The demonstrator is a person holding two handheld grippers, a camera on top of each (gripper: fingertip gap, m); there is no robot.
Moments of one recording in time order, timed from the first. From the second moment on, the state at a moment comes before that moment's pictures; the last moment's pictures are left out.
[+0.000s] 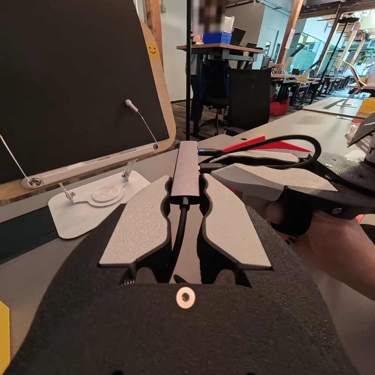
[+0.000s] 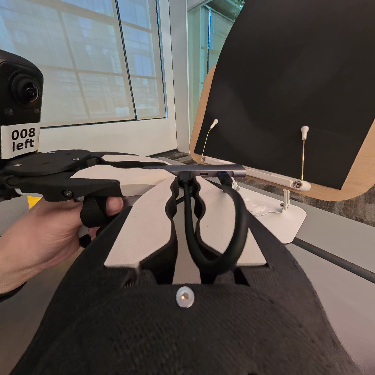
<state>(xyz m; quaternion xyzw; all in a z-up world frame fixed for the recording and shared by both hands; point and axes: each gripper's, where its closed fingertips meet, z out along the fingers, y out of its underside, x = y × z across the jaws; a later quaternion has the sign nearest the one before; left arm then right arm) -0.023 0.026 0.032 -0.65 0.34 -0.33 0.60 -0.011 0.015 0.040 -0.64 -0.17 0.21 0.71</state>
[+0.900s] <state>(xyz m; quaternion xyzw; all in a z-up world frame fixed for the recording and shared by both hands) -0.013 0.040 0.003 -0.66 0.33 -0.33 0.59 -0.002 0.025 0.013 -0.66 -0.17 0.14 0.72</state>
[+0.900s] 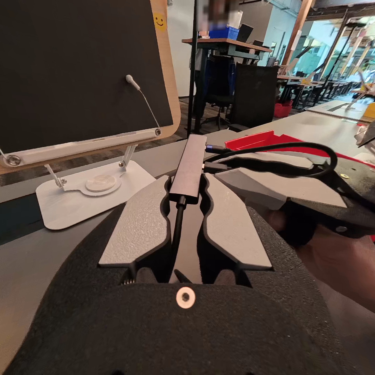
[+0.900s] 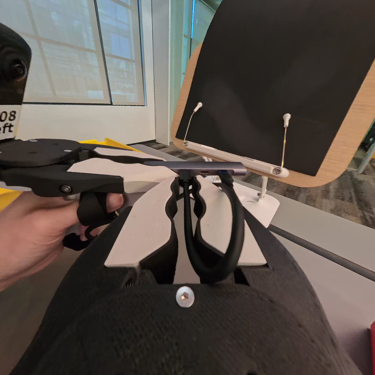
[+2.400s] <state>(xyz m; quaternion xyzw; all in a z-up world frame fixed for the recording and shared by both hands) -0.012 0.020 0.038 -0.63 0.34 -0.33 0.62 -0.001 0.012 0.048 -0.62 -0.21 0.16 0.74</state>
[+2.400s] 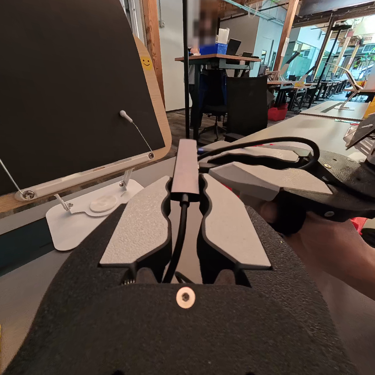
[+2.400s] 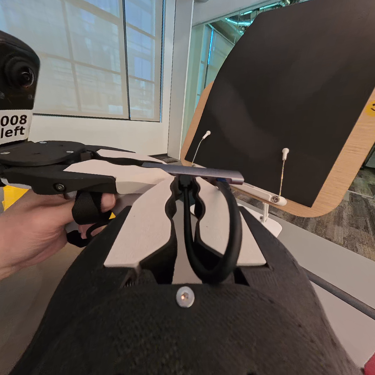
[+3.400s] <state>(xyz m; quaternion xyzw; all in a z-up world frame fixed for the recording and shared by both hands) -0.009 0.026 0.033 -0.62 0.31 -0.33 0.64 0.004 0.016 0.040 -0.62 -0.21 0.16 0.74</state>
